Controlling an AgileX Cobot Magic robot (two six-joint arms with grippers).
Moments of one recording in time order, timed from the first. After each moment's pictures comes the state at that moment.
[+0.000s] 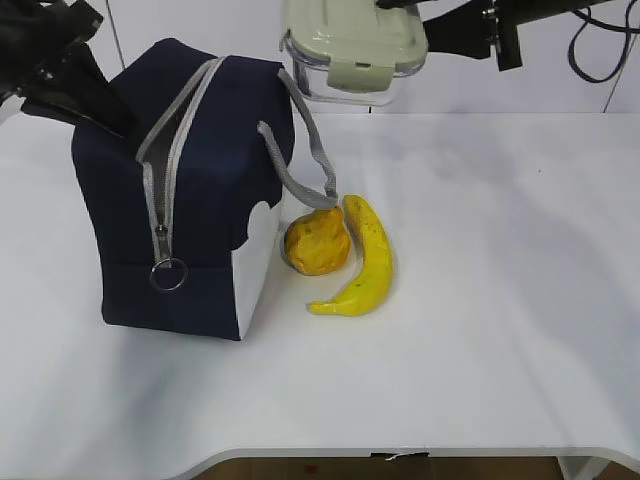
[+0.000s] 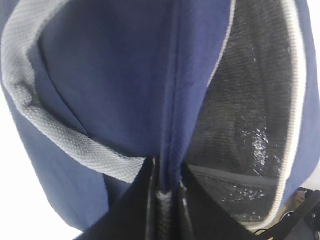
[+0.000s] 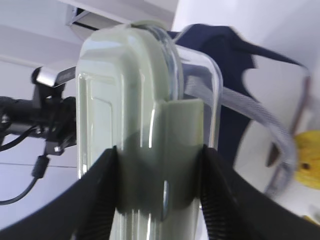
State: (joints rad) left arm -0.09 1.77 -1.56 -0.67 1.20 0.28; right arm 0.02 1.88 -1.67 1.25 1.19 -0.46
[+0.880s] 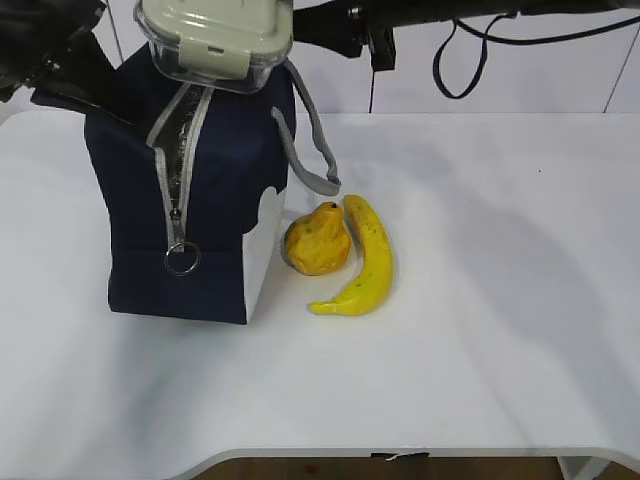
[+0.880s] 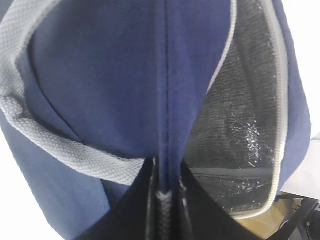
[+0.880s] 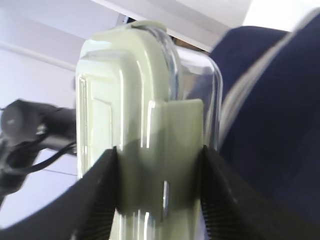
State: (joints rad) left arm -0.09 1.77 -1.56 -0.73 1.17 0.34; right arm 0.25 1.94 -1.67 1.49 0.98 -0.59
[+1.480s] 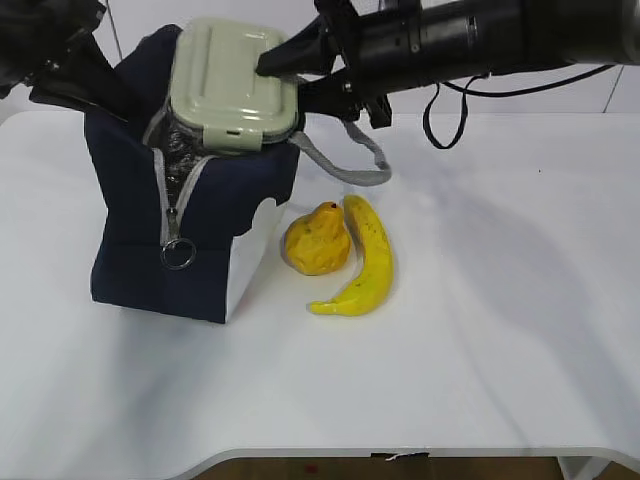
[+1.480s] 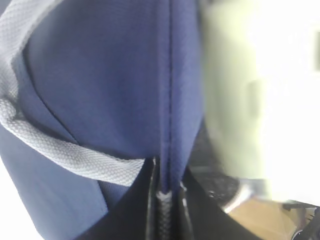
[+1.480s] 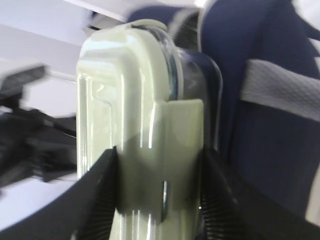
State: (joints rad) left arm -0.09 1.77 -1.56 -0.71 1.13 0.35; right arm 0.25 2.06 -1.67 1.43 0.95 -0.63
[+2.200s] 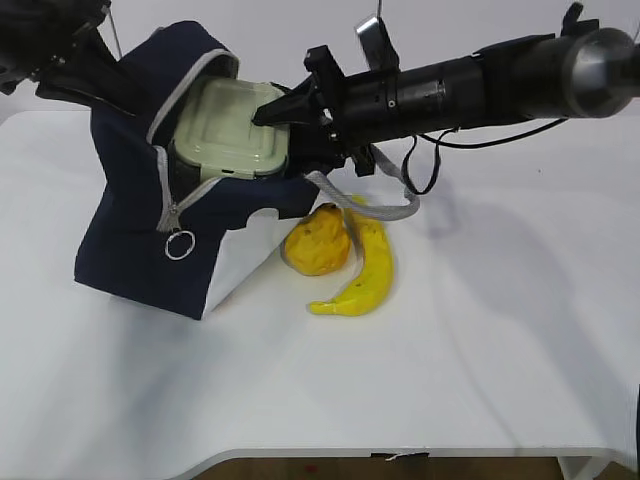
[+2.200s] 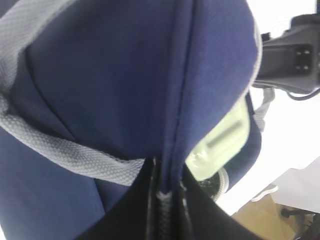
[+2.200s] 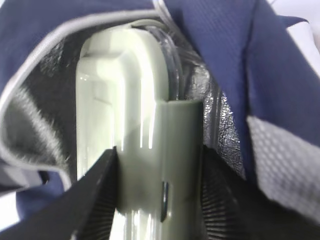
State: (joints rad) left arm -0.09 1.77 -1.56 -0.72 1.11 0.35; right arm 0.26 2.19 -1.67 1.50 0.94 -0.63
